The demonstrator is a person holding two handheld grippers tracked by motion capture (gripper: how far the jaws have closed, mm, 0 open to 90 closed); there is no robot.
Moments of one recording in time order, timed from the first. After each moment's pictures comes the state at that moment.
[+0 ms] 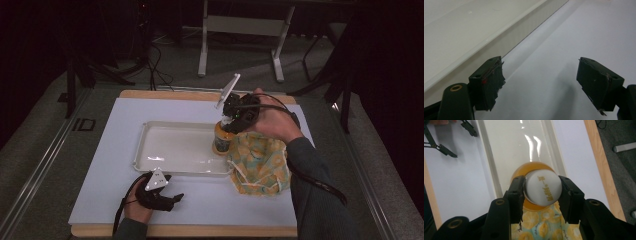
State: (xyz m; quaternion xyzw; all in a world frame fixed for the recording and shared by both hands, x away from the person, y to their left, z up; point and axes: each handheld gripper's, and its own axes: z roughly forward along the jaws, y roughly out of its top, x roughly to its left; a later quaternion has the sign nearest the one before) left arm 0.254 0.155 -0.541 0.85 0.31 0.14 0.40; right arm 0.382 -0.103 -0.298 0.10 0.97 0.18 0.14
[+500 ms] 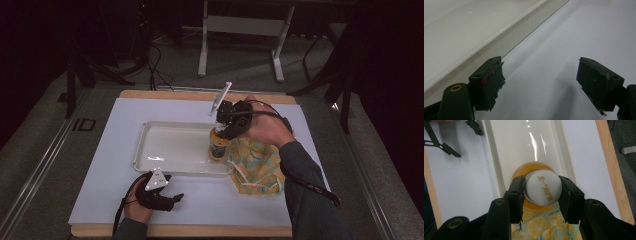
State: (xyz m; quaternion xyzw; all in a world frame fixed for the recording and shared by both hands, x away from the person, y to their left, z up) left arm 0.254 0.155 -0.541 0.85 0.31 0.14 0.40; right arm 0.379 -0.091 -0.318 0.08 0.97 0.17 0.12
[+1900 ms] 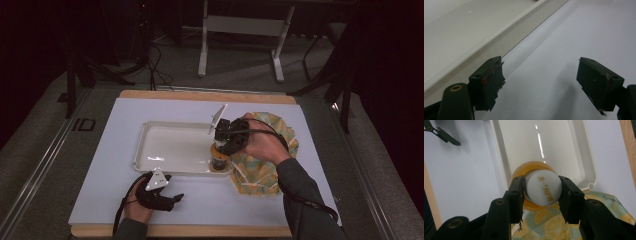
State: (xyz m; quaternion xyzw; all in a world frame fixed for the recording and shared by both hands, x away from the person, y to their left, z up) left arm 0.254 0.155 -0.541 0.85 0.31 0.14 0.40; right arm 0.362 -0.091 -0.361 0.09 0.98 0.15 0.12
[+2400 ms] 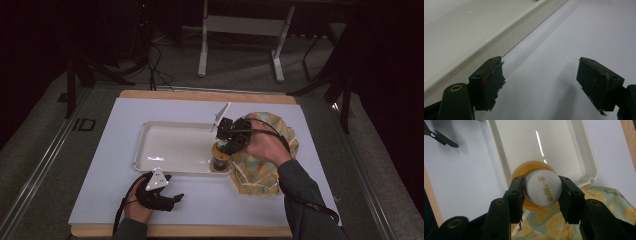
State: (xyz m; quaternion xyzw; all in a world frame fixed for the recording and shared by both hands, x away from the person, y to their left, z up) left arm 0.254 0.154 -0.541 0.85 0.31 0.14 0.40; right arm 0.364 -0.096 -0.362 0.12 0.97 0.15 0.12
